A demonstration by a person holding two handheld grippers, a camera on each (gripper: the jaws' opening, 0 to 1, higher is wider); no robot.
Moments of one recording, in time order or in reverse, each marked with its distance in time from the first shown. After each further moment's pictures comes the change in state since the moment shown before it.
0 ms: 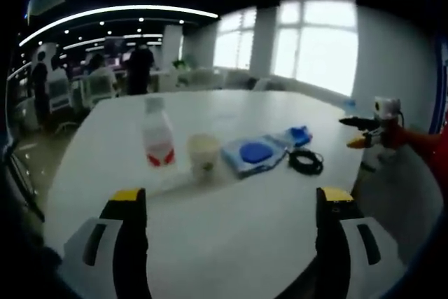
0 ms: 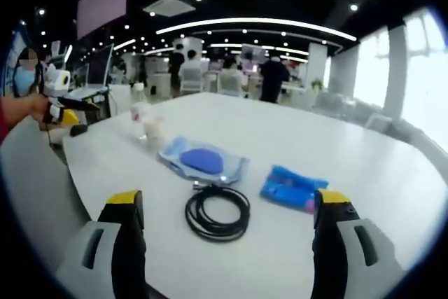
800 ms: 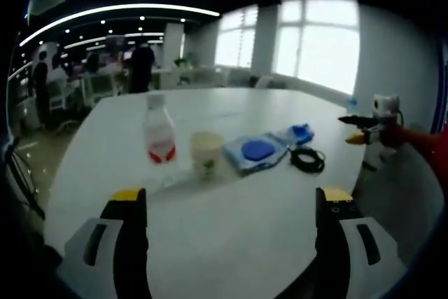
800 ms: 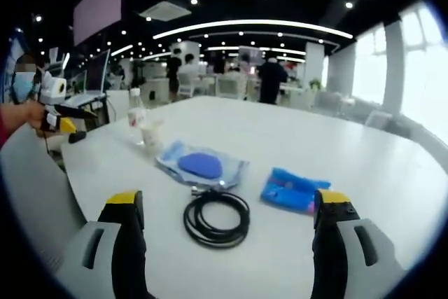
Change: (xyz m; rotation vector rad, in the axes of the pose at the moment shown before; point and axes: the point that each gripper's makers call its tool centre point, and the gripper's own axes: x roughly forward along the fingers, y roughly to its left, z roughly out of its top) left arm 0.000 0.001 -0.004 -0.001 0.013 0.010; right arm 0.010 -0.004 0.003 0.034 -0.021 0.001
